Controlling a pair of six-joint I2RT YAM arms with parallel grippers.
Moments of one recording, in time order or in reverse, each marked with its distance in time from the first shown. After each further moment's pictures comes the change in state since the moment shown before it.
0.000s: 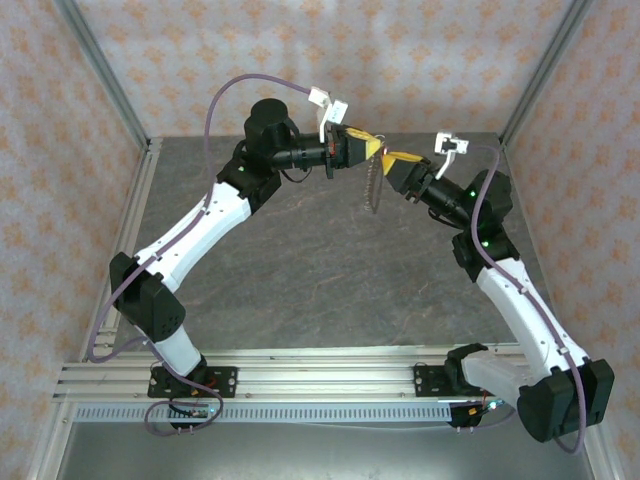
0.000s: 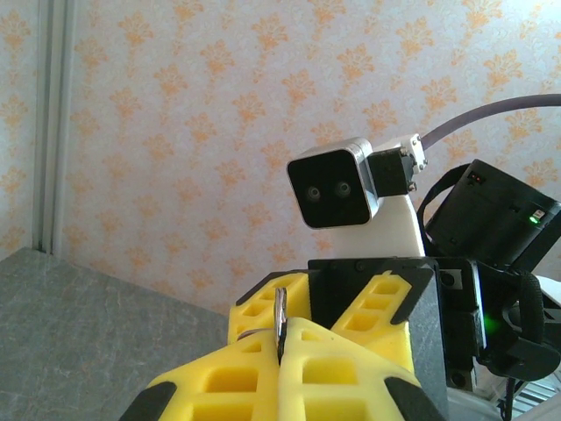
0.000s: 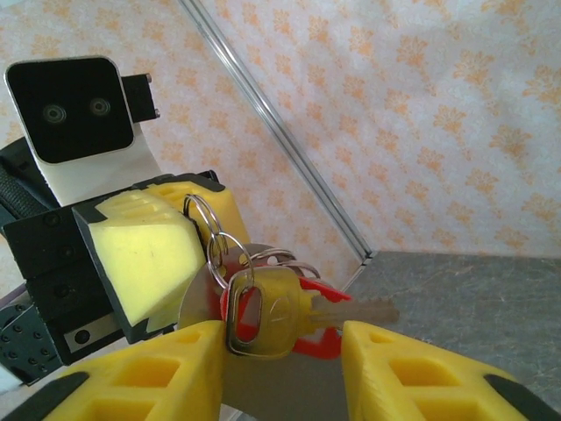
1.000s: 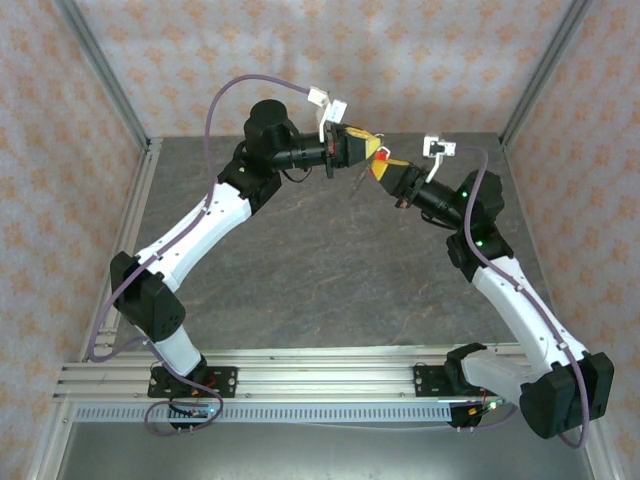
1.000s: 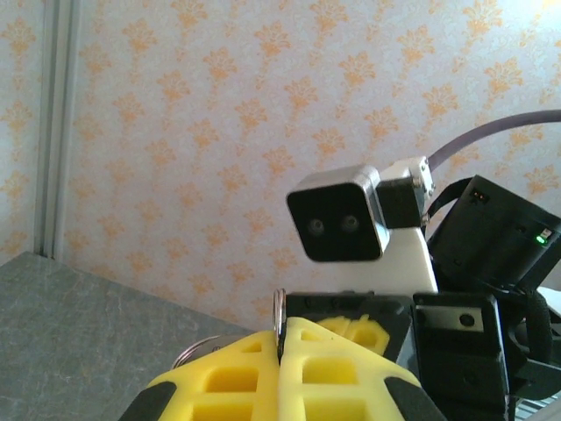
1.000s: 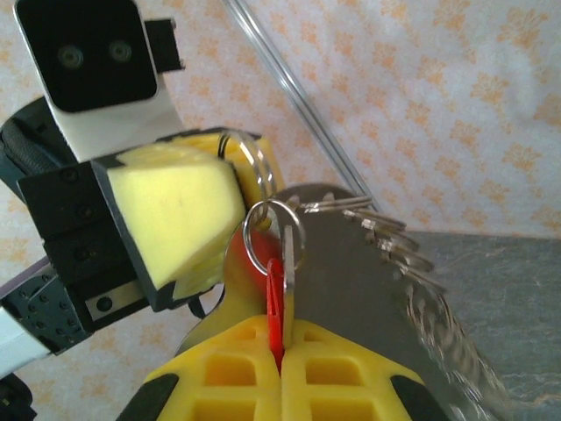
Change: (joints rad) left arm 0.000 0.000 -0.014 0.040 -0.005 -0.021; right arm 0.061 0.017 -0.003 -0.010 -0.033 -0.018
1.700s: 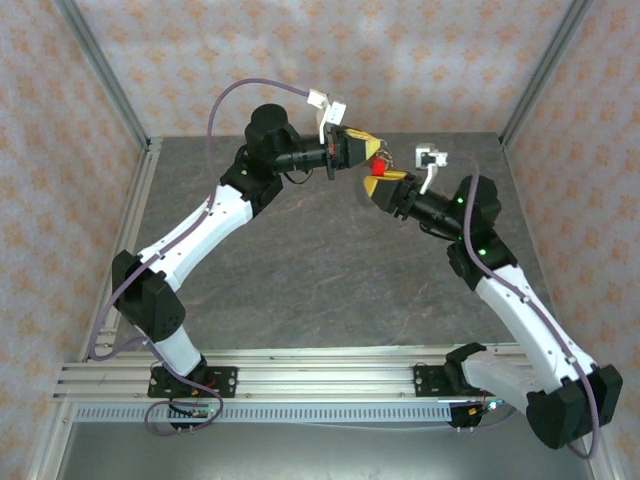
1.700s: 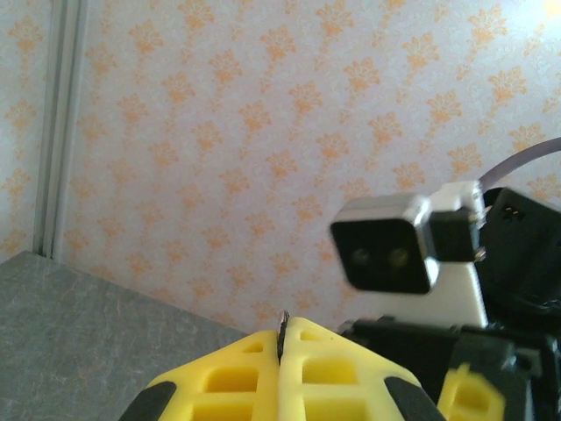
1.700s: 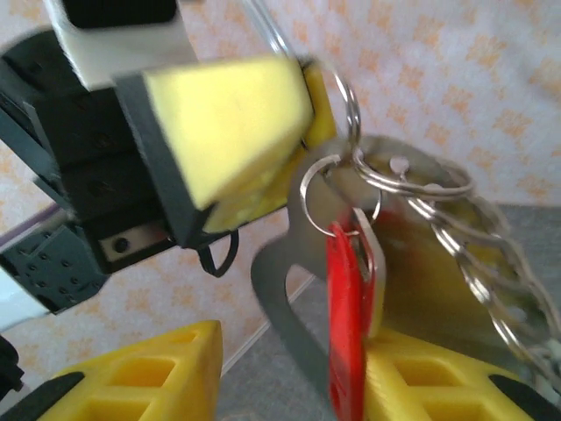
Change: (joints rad) left arm 0.000 -0.002 -0.045 0.063 -0.021 -0.034; right arm 0.019 -0.094 -0.002 -0.172 0.045 -0.093
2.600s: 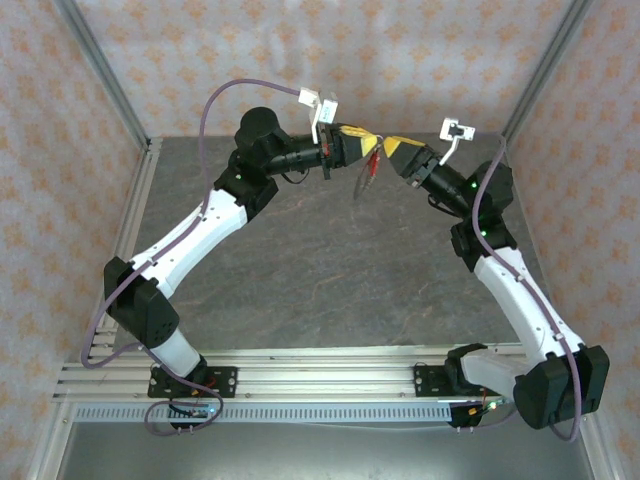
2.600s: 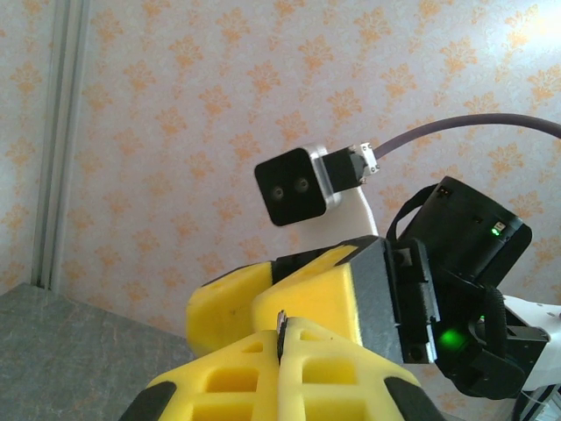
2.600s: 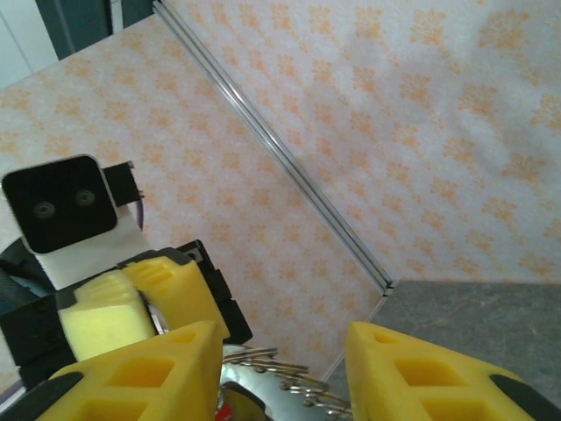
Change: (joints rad) left arm 0.000 -0.048 -0.037 0.073 -0.012 -0.028; right arm -0.100 0.141 0.060 0.288 0.013 0.239
